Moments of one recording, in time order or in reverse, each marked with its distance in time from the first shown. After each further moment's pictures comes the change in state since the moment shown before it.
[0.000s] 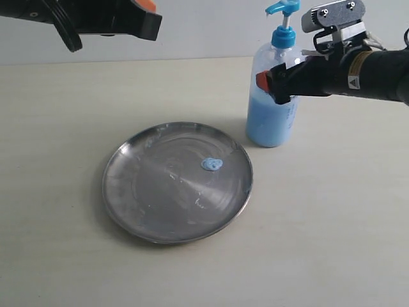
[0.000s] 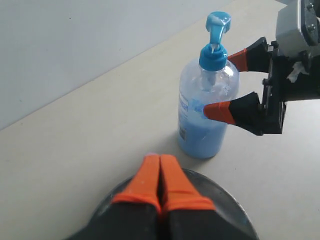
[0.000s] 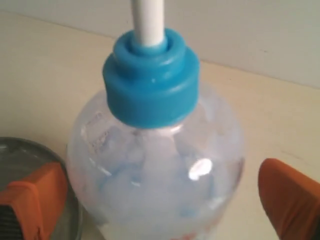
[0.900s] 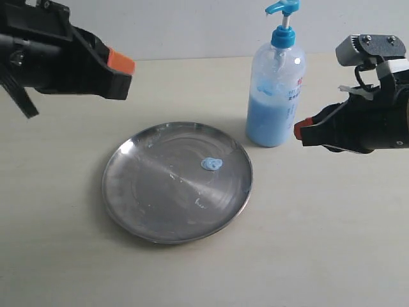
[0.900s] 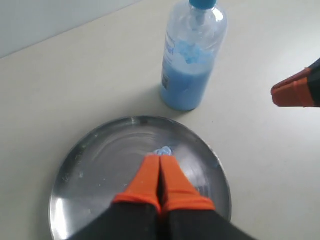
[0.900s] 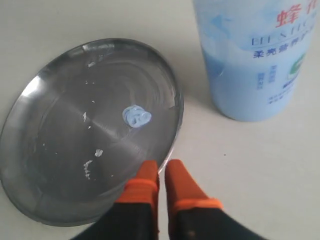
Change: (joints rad) left arm 0.000 -0.154 0.208 -0.086 0.032 -0.009; right arm 0.000 -0.375 0.256 -0.947 -0.033 1.115
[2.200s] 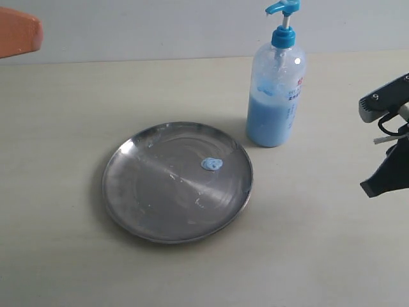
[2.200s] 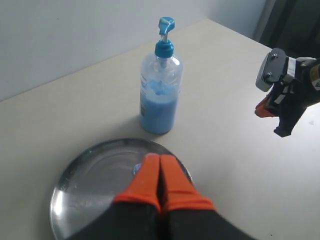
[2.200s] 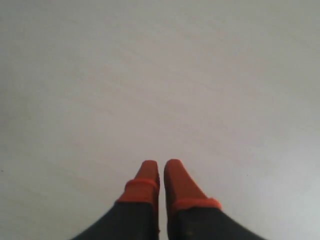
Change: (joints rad) left arm 0.000 -0.388 0.050 -0.024 0.165 -0.002; right arm 0.000 -0.014 0.004 1.452 0.888 -1.785
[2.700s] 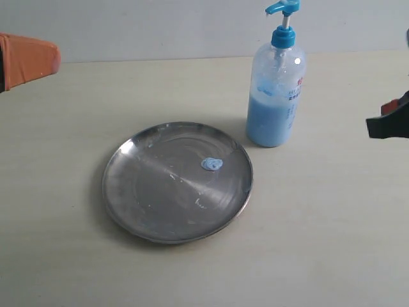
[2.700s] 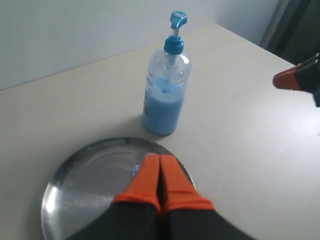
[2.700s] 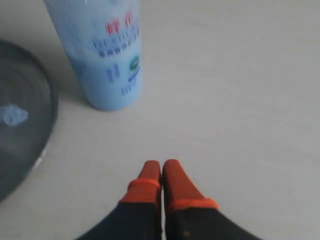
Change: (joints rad) left arm 0.000 0.014 0.115 -0.050 -0.149 0.000; right arm 0.000 -0.326 0.002 0.373 -0.084 -0.117
